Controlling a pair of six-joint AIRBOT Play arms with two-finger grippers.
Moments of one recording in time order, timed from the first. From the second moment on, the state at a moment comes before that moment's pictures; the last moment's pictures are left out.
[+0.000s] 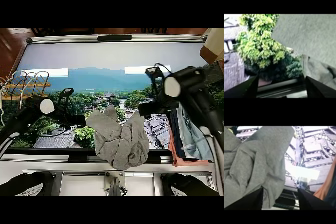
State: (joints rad) left arm -0.40 -1.20 0.97 1.31 -1.16 -1.74; right arm 0.46 -1.21 1.37 -1.61 1.60 1.74
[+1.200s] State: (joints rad) left arm -0.38 -1.41 0.92 1.05 -0.80 -1.59; right arm 0.46 -1.45 1.10 -1.35 1.32 1.64
